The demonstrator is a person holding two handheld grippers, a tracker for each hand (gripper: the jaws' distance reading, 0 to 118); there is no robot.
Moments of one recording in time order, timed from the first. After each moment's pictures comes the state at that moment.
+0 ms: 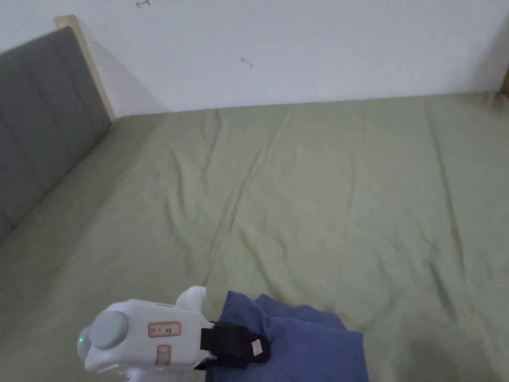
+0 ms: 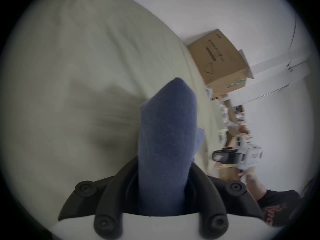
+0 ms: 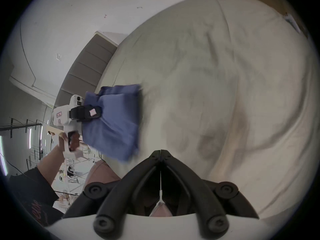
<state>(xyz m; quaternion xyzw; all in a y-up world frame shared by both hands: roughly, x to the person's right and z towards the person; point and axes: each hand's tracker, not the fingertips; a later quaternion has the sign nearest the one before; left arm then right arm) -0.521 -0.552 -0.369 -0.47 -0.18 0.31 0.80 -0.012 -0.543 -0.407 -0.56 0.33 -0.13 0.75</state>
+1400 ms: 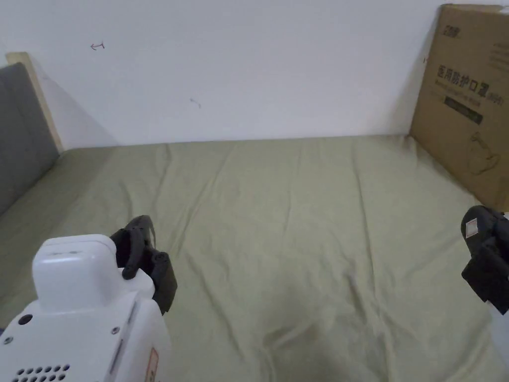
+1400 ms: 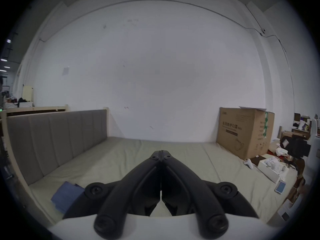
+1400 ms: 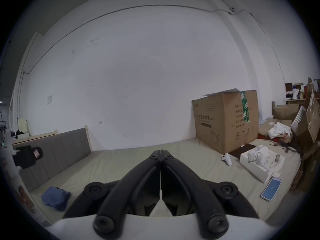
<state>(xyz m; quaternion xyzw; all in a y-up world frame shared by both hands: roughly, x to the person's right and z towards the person) -0.342 -0.366 -0.219 0.01 0.14 0.03 0.99 -0.017 -0.369 -0.297 0.01 0.09 -0.07 0.99</state>
